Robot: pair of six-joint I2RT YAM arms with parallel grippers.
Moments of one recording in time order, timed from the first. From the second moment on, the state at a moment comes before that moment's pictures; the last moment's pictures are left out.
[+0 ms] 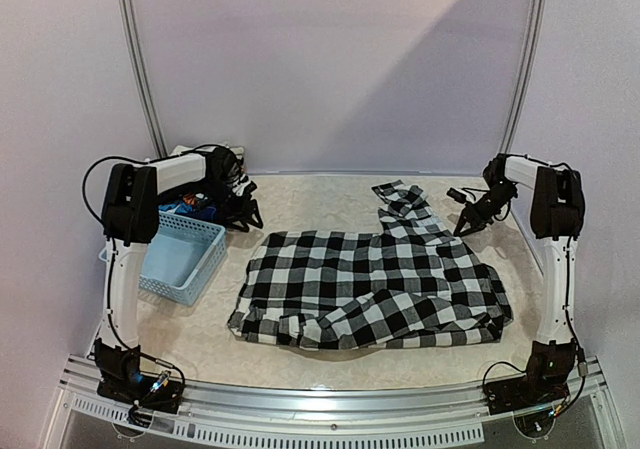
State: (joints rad) left arm -0.22 2.40 1.97 -0.93 0.46 -0.09; right arm -0.07 2.46 2.05 -1.24 -0.58 -0.57
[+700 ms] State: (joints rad) left arm -0.24 2.46 2.04 -0.92 0.54 -0.05; right arm -0.09 2.46 2.06 -1.22 -0.63 -0.52
